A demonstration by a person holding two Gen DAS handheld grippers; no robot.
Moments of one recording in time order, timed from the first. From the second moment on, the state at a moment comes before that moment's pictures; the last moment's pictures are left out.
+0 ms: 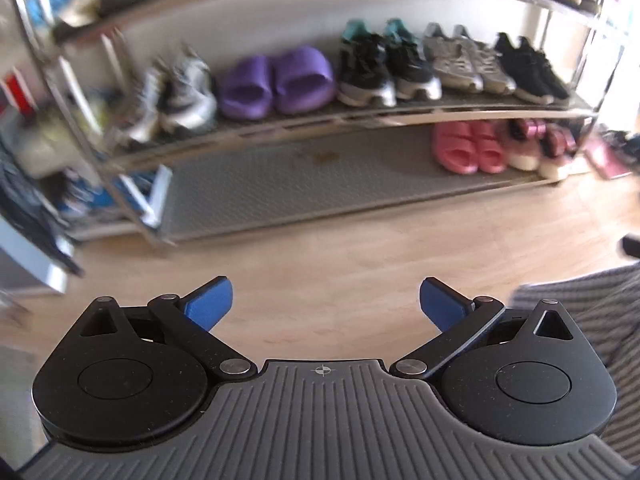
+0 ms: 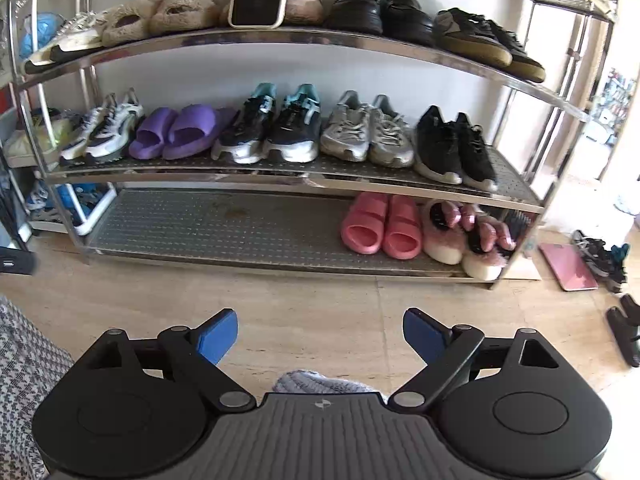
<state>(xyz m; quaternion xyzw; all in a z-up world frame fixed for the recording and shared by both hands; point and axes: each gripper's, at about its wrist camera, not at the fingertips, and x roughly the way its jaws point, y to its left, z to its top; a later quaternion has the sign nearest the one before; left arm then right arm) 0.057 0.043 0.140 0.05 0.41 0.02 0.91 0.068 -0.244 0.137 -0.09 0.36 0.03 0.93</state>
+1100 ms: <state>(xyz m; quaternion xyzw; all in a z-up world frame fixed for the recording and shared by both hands) 0.039 0.026 0.123 0.09 0.38 0.01 0.92 0.064 -0.276 0.139 -0.07 0.33 -0.02 0.94</state>
